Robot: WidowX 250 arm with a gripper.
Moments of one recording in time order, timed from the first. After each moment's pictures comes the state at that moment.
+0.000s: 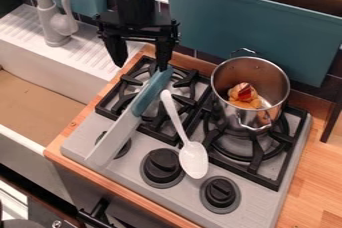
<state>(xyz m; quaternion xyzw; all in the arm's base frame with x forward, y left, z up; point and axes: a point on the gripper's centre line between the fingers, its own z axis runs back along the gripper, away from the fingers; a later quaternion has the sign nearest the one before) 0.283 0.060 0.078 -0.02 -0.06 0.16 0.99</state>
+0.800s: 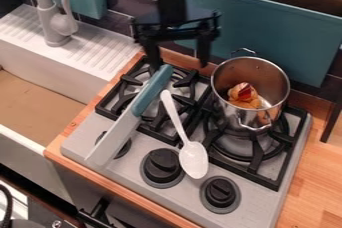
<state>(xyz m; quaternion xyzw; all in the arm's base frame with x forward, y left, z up) 0.304 0.005 0.084 -0.05 -0.04 0.25 0.97</state>
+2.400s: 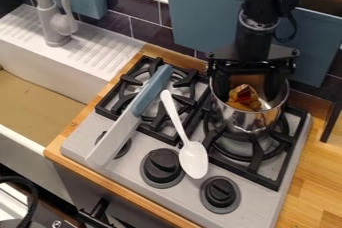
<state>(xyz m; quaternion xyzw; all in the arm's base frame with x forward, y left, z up) 0.318 -0.066 0.052 0.00 -0.04 0.28 0.96</state>
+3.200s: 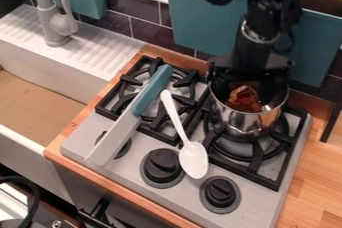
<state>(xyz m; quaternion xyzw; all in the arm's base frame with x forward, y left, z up) 0.325 -0.078 0.028 0.03 -0.06 0.28 0.96</state>
